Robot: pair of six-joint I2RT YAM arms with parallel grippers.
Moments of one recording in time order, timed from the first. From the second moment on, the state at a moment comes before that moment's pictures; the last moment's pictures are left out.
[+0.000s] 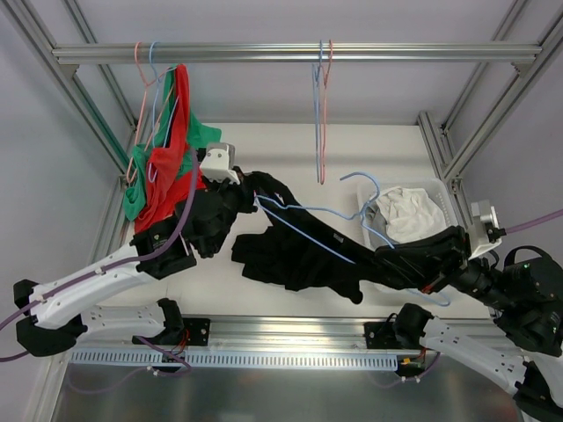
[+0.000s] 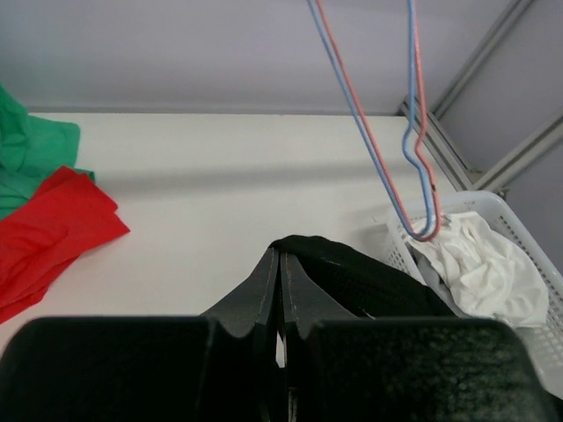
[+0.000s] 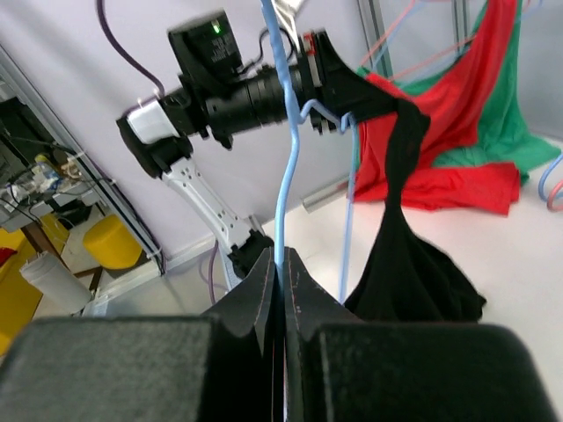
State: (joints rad) left arm -1.12 1.01 1.17 -0.26 -0.85 -0.31; right arm 0.96 0.37 1.10 -0.50 -0.20 0.41
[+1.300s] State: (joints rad) left arm -1.25 1.07 0.51 -0.06 -0.15 -0.59; right arm 1.46 1.17 0.95 1.14 0.34 -0.81
